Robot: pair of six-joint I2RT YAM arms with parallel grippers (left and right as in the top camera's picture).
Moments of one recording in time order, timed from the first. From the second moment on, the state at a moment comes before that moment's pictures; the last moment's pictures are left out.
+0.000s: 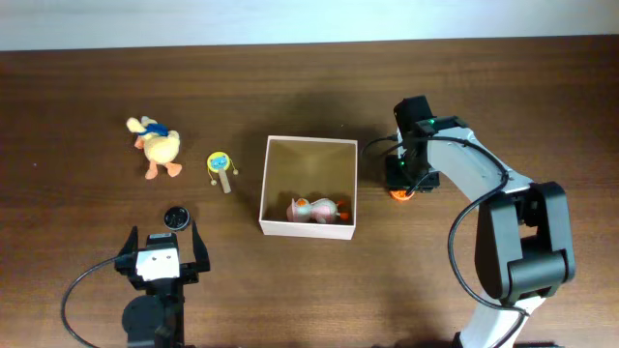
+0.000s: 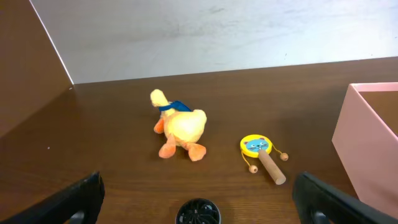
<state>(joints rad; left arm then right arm) 0.04 0.01 0.07 -0.19 -0.10 0.11 0.18 1.96 1.33 -0.87 -0.03 0.22</state>
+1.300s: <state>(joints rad) 0.04 0.01 0.07 -0.19 -0.10 0.11 0.18 1.97 1.33 -0.87 -0.04 0.20</state>
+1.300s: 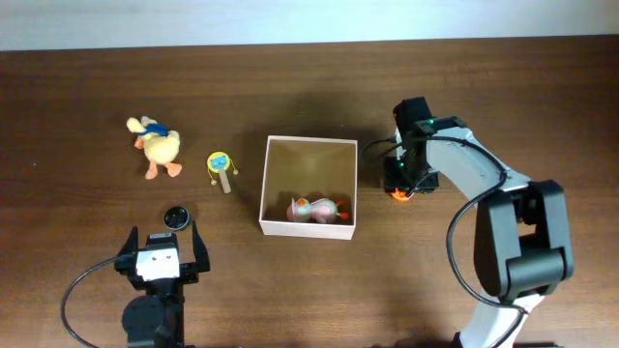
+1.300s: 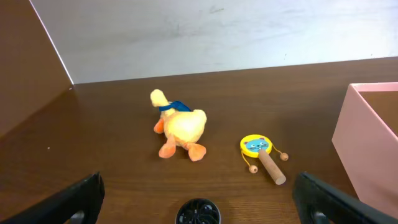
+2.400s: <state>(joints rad) 0.04 0.01 0.07 -0.19 -0.10 0.11 0.18 1.99 1.46 -0.89 -0.05 0.16</state>
